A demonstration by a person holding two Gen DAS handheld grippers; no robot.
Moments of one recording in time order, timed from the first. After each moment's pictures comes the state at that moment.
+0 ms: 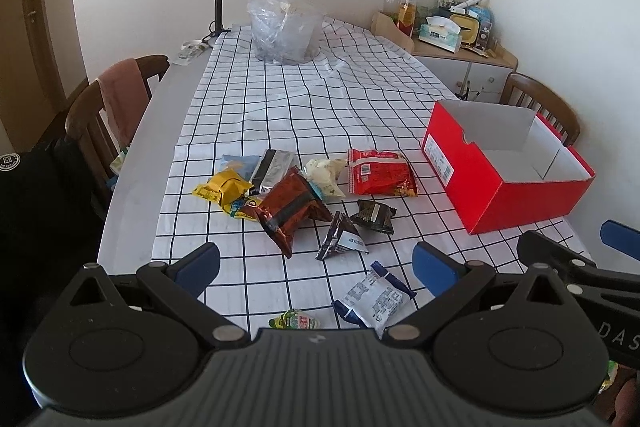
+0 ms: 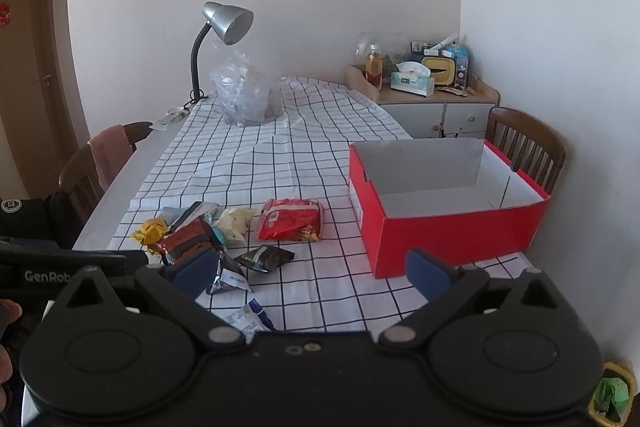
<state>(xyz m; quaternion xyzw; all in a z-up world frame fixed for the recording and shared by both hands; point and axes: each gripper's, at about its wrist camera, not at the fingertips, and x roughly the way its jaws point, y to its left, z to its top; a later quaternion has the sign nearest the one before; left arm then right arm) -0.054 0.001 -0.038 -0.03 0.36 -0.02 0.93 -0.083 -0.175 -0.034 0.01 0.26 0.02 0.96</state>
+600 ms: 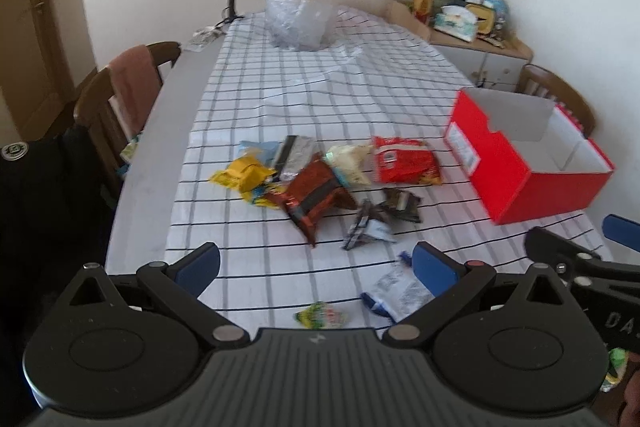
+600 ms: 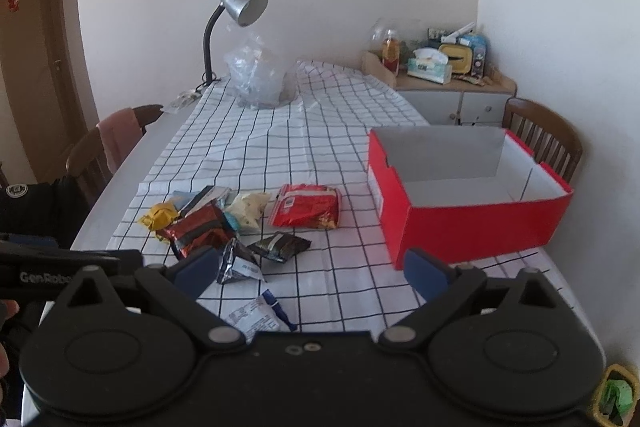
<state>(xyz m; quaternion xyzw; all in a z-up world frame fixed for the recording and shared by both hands) -0.043 0.026 -0.058 -0.02 0.38 0.00 0.92 -0.064 -0.164 -0.051 0.01 0.28 0.04 0.96</state>
